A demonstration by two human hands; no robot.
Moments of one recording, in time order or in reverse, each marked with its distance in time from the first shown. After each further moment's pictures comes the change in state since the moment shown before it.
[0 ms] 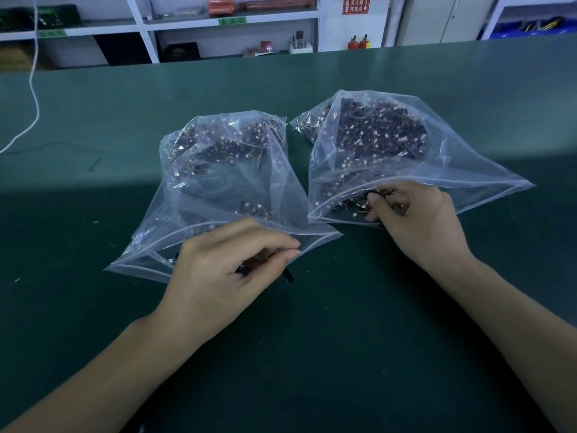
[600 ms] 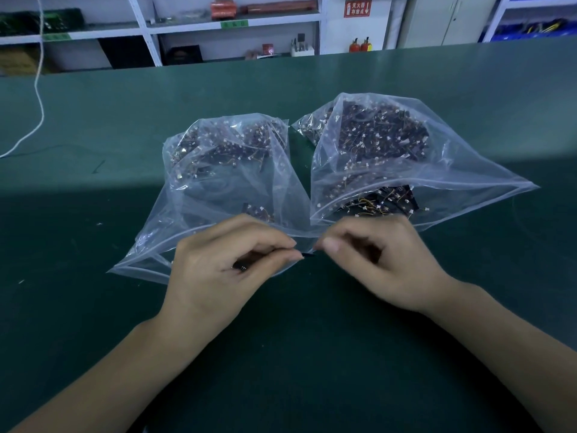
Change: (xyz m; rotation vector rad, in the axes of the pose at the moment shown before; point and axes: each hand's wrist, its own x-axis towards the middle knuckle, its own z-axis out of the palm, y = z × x) left_hand 0.000 -0.001 0.001 -0.092 0.069 -0.047; right_hand -0.037 -0.037 0.009 0.261 -0.308 -0.498
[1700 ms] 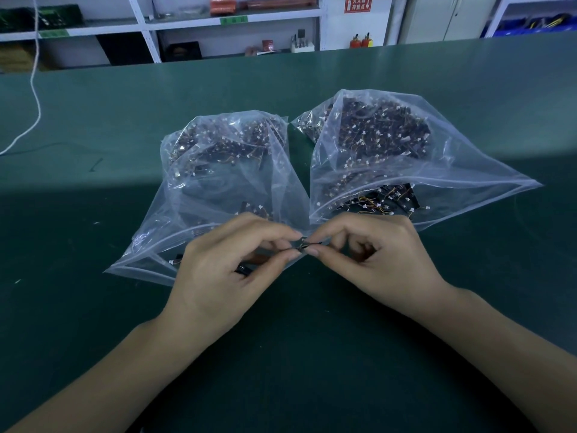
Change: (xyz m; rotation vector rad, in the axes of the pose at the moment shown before) left_hand -0.002 -0.002 0.005 -0.039 -0.053 -0.004; right_hand 0.002 -0.001 0.010 -0.010 0.115 -0.094
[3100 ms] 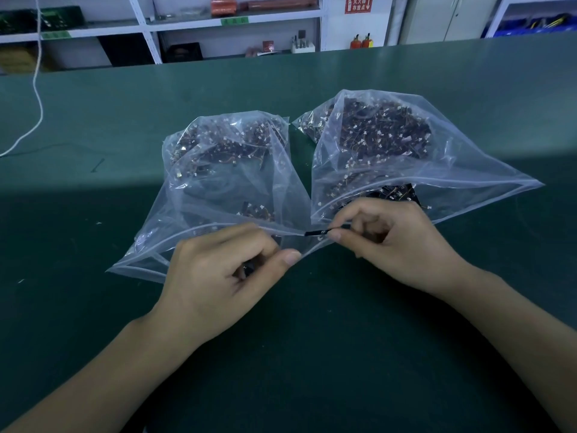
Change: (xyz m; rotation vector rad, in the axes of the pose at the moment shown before) left_hand 0.003 0.001 -0.012 0.229 -0.046 0.043; right_hand 0.005 0.019 -0.022 0.083 -0.130 0.220
